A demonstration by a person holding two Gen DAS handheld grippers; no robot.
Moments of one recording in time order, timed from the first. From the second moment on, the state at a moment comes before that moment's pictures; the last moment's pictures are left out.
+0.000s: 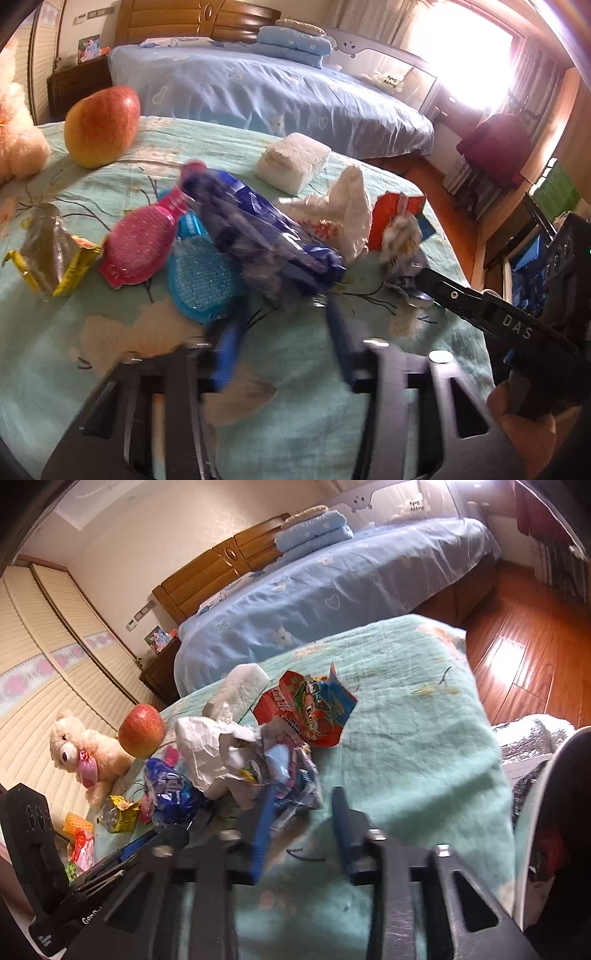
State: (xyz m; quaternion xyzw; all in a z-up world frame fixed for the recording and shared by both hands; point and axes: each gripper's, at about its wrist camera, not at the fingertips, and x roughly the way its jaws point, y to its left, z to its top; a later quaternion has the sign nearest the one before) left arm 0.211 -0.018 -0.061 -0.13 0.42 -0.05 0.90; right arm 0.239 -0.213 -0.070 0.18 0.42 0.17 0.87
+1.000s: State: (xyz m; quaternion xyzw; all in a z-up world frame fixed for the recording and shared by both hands) left arm 0.134 -0.070 -0.040 -0.10 0.40 -0.14 0.90; right arm 0.150 -0.257 -0.051 0.20 0.39 0.15 0.89
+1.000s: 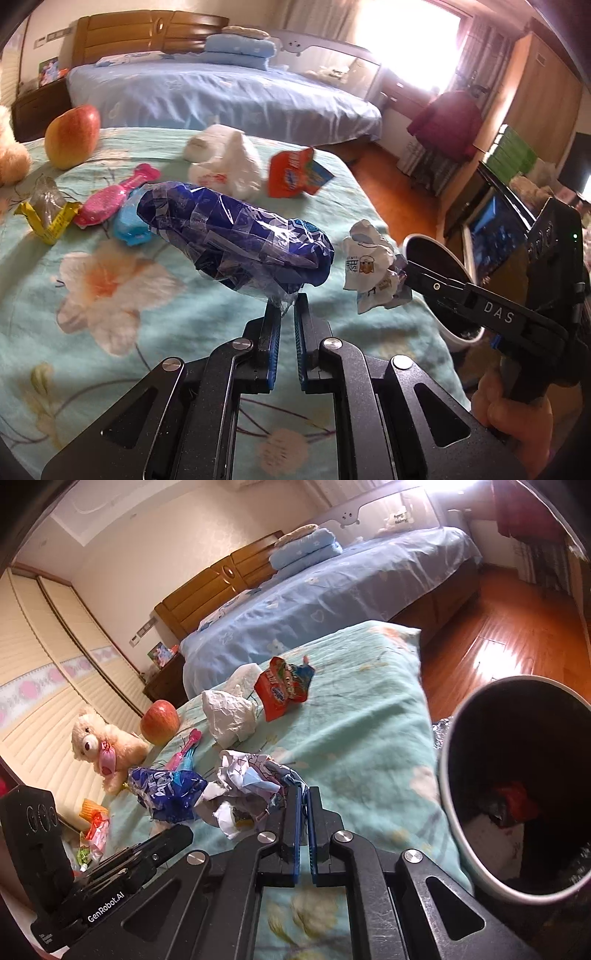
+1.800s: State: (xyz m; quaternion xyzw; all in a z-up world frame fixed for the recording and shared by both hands) left arm 0.103 -0.154 -0.038 -0.04 0.40 -0.21 0.89; right arm 0.093 -0.329 -0.051 0.23 0.37 0.07 0.90
